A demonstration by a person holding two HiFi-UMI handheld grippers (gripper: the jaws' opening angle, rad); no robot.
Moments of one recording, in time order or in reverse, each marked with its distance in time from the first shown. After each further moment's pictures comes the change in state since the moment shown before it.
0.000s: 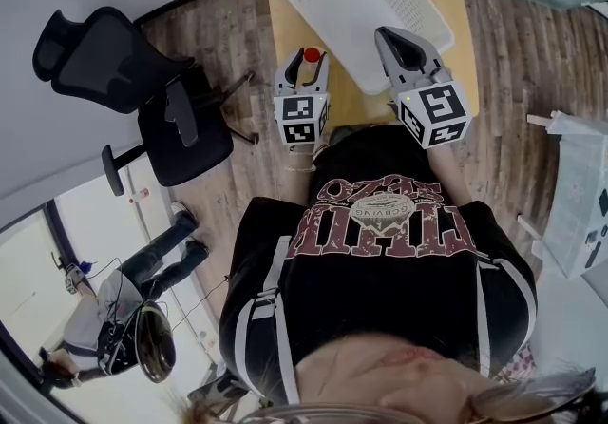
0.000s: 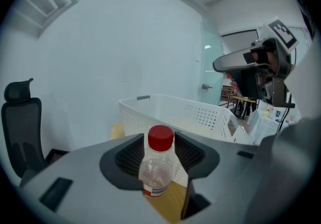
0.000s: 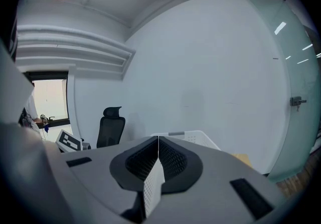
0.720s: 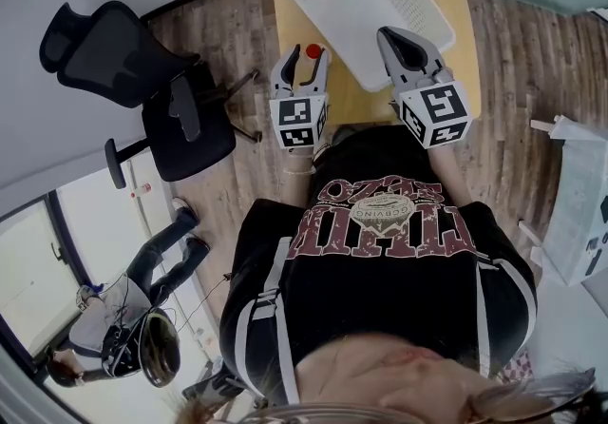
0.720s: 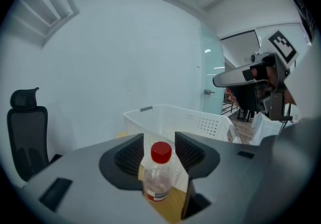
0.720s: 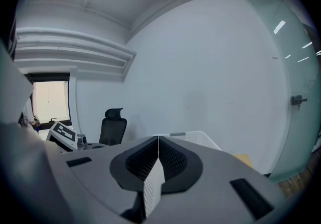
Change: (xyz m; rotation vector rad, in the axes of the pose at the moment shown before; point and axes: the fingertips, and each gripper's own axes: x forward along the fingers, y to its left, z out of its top) left arm -0.022 0.001 0.028 0.015 -0.070 0.041; right arm -0.005 0.002 0.001 0.007 -0.012 0.014
